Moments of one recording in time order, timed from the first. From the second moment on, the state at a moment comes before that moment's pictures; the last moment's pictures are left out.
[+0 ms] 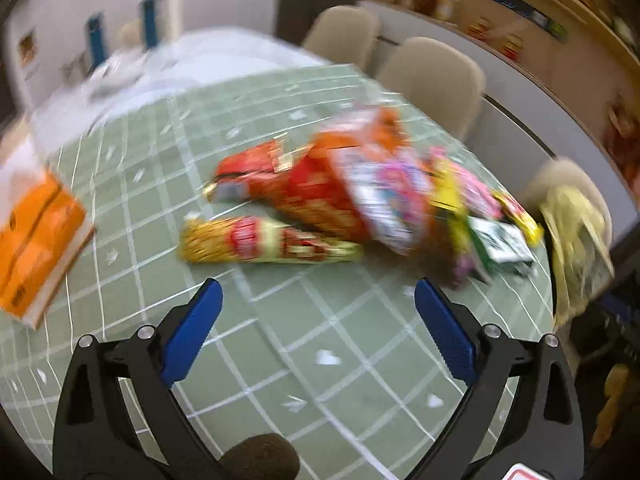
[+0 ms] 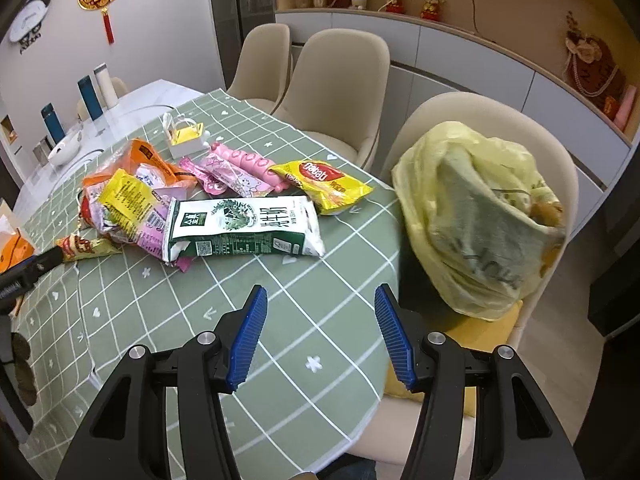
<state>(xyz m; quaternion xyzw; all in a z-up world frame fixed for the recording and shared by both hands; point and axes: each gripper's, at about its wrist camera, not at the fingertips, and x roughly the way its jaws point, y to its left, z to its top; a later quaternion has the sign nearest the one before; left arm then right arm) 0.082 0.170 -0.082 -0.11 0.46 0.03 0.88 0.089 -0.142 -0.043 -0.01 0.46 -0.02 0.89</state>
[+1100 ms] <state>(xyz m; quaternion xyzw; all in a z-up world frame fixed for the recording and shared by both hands) 0.086 0.144 -0.109 -0.12 0.53 -0.09 0.83 0.185 -0.111 -0.066 -0.06 0.45 0.08 0.89</state>
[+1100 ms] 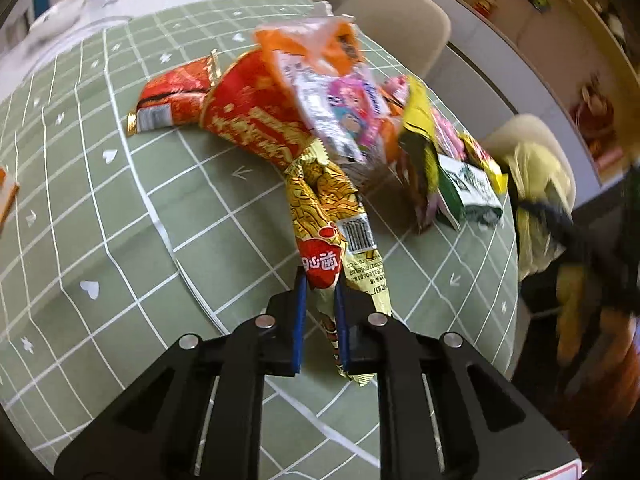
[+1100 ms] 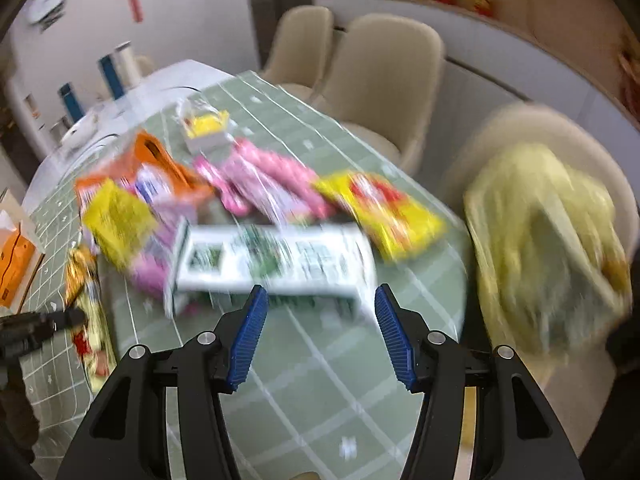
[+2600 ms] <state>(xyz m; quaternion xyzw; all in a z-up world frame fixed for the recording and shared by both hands) 0.062 0.133 -0.098 -0.10 0.53 -0.08 0.84 0.134 -0.063 -0.104 -0.16 0.54 0.32 0.76</state>
